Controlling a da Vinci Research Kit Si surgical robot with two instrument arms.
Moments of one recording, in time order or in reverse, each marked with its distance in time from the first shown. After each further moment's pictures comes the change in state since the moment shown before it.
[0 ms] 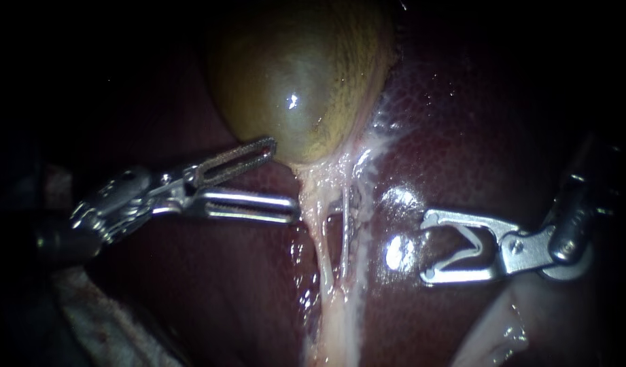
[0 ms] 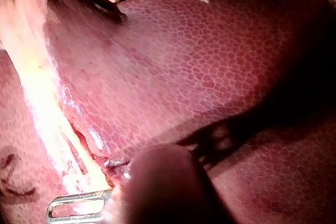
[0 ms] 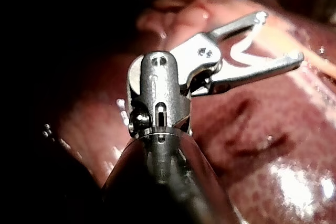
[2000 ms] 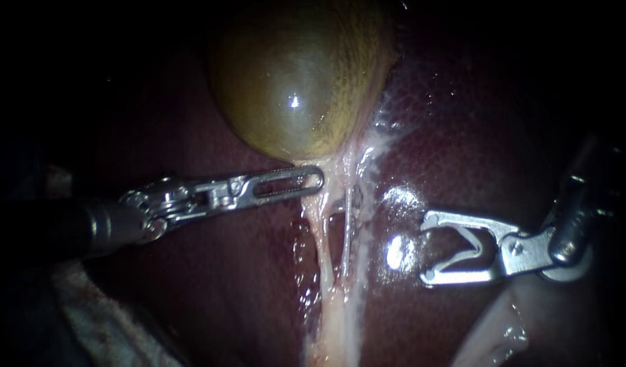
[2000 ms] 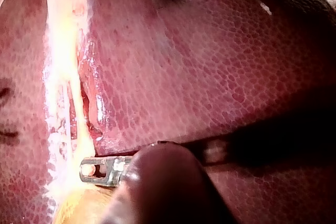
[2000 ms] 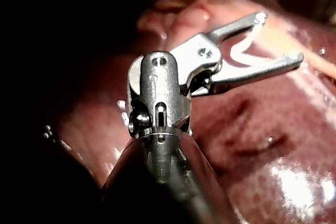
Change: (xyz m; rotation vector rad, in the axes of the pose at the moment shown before) right arm 0.000 0.000 0.000 -0.004 -0.001 0.005; left arm -0.005 -0.003 0.005 0.165 -0.030 -0.487
